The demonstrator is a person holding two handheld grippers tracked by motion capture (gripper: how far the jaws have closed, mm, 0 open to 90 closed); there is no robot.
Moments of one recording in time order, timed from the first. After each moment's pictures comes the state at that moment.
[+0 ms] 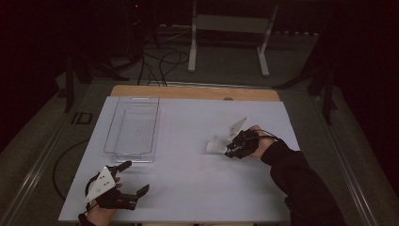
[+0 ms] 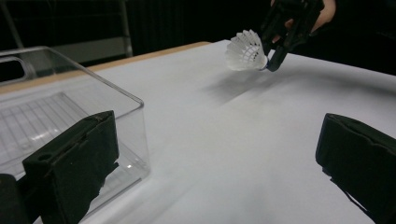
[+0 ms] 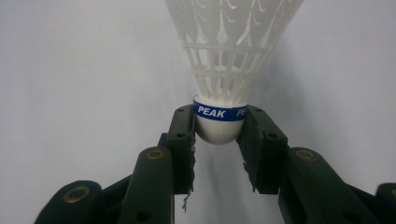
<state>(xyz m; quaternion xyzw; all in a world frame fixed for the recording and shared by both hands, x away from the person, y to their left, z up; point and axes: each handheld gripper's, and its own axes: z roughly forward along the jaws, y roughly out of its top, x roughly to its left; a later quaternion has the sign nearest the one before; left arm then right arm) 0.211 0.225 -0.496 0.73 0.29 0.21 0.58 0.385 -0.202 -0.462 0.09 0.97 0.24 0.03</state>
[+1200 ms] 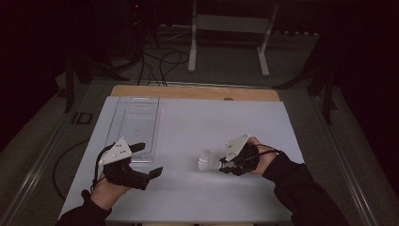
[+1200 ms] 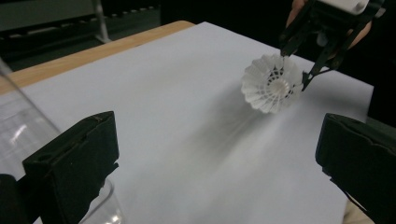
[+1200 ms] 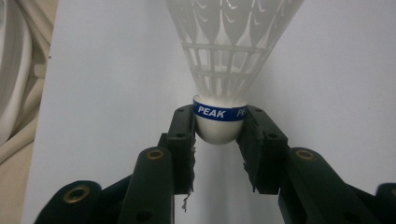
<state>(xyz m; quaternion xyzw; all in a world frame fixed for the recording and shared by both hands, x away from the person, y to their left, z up) 0.250 0.182 -0.404 0.79 0.30 0.12 0.52 0.318 -0.182 -0.431 0.00 0.96 0.28 0.05</state>
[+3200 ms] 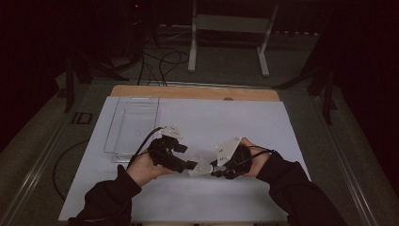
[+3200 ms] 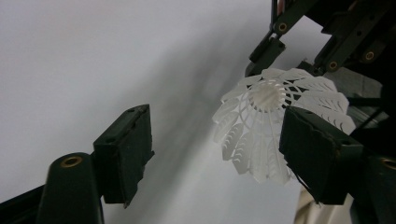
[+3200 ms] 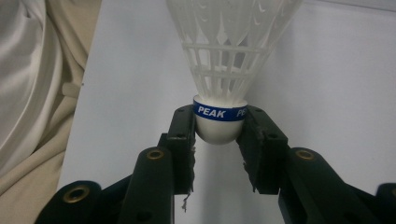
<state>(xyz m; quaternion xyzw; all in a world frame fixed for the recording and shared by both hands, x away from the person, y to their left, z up) 0.310 0.088 -0.406 0.88 0.26 -0.04 0.40 0.302 -0.154 -0.412 -0.05 0.95 0.29 0.05</state>
